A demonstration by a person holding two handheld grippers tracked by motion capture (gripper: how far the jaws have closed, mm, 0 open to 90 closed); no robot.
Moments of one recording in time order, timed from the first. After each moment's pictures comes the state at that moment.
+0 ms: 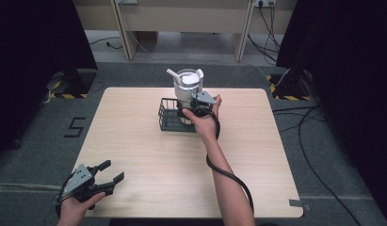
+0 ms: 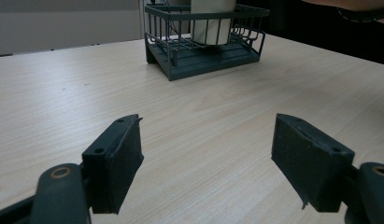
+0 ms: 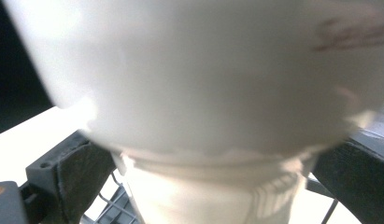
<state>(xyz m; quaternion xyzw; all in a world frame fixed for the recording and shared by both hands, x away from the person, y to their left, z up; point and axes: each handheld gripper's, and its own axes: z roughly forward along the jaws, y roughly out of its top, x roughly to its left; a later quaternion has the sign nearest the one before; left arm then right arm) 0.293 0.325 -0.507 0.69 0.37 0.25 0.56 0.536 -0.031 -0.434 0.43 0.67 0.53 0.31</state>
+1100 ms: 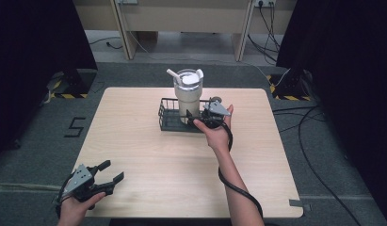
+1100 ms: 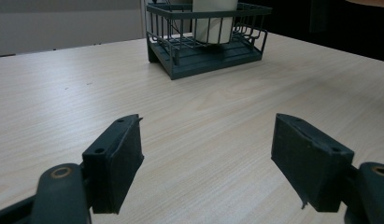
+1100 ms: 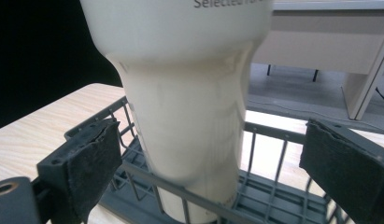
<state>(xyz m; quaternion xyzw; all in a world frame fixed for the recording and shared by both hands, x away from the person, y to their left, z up) 0.293 0.325 -0.508 0.69 0.37 0.26 0.56 0.491 -0.068 -0.435 0.43 0.67 0.53 0.30</state>
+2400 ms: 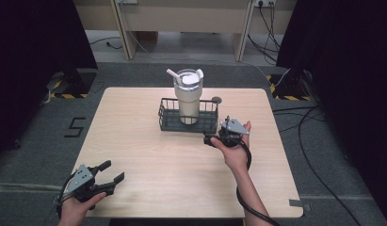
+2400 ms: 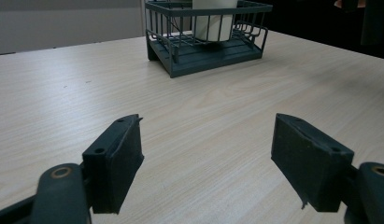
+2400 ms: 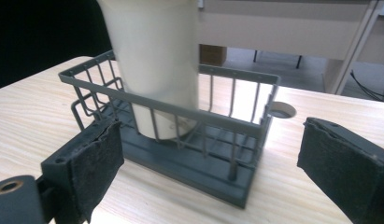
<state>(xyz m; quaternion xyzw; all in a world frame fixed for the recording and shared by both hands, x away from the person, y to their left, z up) 0.293 0.324 -0.509 0.70 0.37 0.25 0.56 0.436 -0.121 -0.450 0.44 0.68 0.50 0.31</state>
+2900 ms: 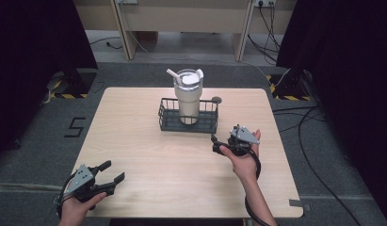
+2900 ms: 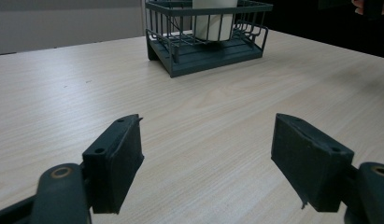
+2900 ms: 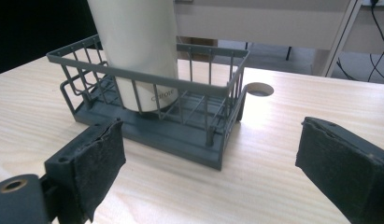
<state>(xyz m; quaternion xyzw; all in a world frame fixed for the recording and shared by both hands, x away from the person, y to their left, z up) 0.292 0.323 -0.509 0.70 0.37 0.26 0.55 0.411 -0.147 -0.458 0.46 0.67 0.49 0.31</state>
